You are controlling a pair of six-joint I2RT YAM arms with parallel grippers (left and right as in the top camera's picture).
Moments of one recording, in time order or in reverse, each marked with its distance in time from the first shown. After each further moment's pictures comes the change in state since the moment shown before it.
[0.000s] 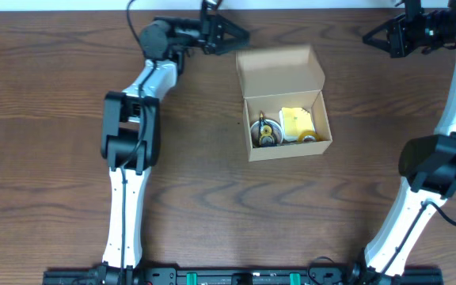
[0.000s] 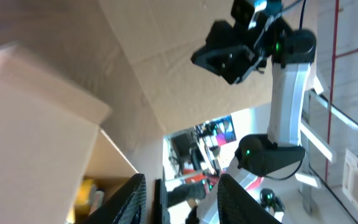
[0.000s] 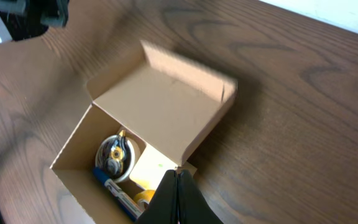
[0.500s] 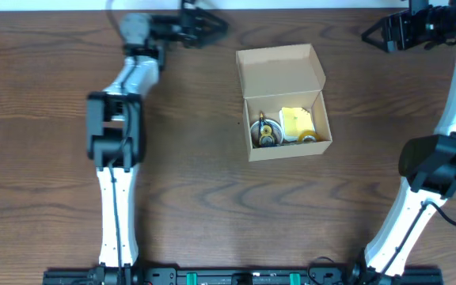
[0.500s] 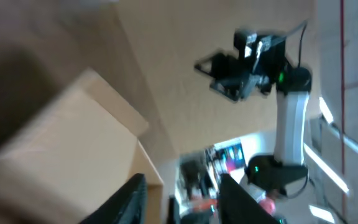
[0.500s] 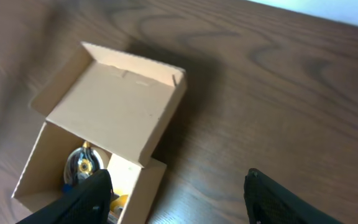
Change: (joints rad) left arm 0.163 0.000 0.002 -0.259 -0.001 0.253; right arm 0.000 0.000 0.000 0.108 0.163 0.190
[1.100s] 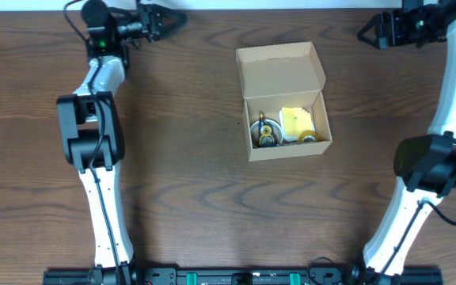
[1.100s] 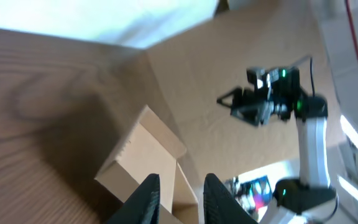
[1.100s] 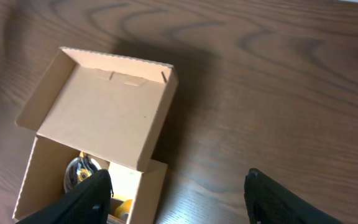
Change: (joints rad) left arm 0.124 0.000 0.000 -0.312 -0.056 0.364; right arm 0.048 0.000 0.000 0.023 0.089 0.132
